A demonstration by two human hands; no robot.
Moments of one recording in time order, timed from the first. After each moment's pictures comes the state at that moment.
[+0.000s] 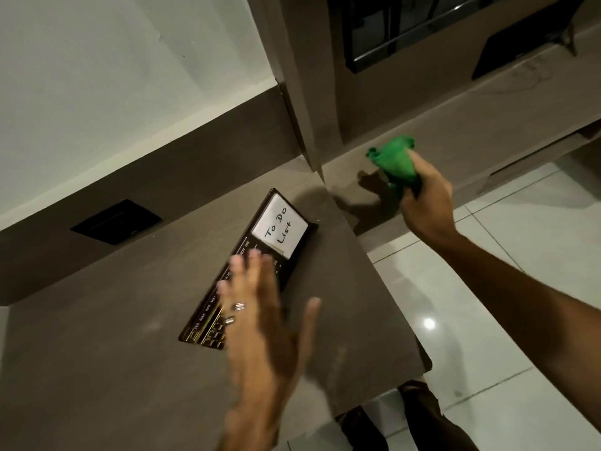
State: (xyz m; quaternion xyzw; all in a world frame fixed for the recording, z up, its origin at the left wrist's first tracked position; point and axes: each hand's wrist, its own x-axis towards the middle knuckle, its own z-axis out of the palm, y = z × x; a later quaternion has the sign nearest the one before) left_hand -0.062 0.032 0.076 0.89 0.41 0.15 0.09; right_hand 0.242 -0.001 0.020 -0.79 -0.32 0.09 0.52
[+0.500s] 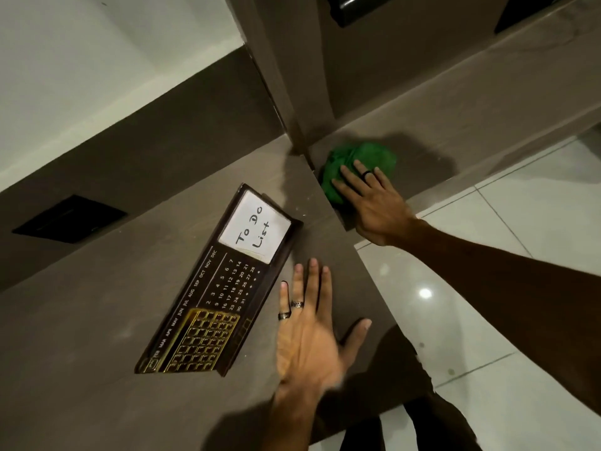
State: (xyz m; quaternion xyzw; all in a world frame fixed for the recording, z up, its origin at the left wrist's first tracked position) left_hand -0.007 0.016 -0.033 0.93 0.35 -0.09 0.10; right_hand 0.250 0.048 -0.074 -0.77 -0.62 0.11 0.04
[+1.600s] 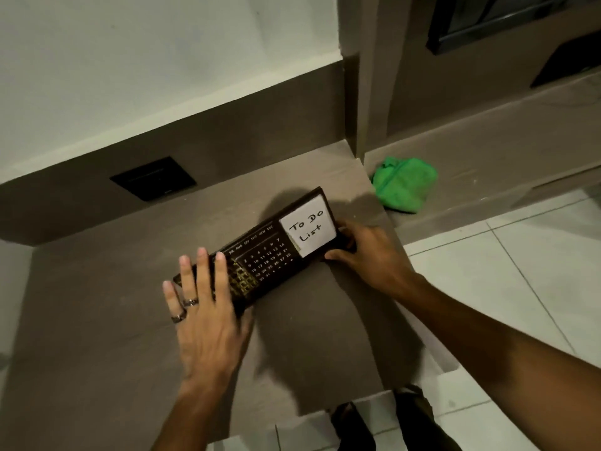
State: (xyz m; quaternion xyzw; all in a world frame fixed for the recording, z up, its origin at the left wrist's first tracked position) left_hand -0.171 0.091 0.046 0.86 0.50 0.04 -0.07; right_hand 0.104 0.037 0.001 -0.76 -0.50 0.28 0.31
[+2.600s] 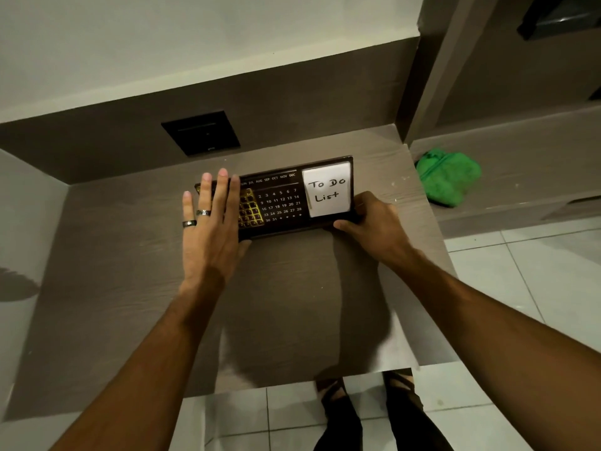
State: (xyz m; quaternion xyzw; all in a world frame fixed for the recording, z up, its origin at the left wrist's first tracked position) left_hand -0.209 0.180 0.040 0.88 0.46 0.00 -0.14; right_hand 0.057 0.079 -0.007 -0.78 -0.46 0.28 0.32
